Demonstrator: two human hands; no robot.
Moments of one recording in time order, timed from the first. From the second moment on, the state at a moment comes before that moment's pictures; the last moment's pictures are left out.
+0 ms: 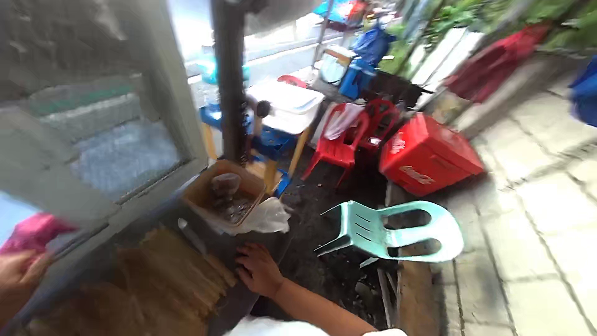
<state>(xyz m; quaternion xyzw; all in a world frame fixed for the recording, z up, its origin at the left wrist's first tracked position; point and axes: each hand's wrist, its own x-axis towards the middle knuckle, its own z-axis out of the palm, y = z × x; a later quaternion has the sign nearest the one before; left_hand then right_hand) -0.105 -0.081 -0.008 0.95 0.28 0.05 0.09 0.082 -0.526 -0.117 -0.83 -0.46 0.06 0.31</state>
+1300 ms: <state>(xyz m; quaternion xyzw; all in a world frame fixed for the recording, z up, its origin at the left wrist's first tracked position) -0.211 -0.183 0.082 0.78 0.60 0.14 0.12 0.105 -0.539 -0.125 -0.68 -0.55 0.12 0.47</state>
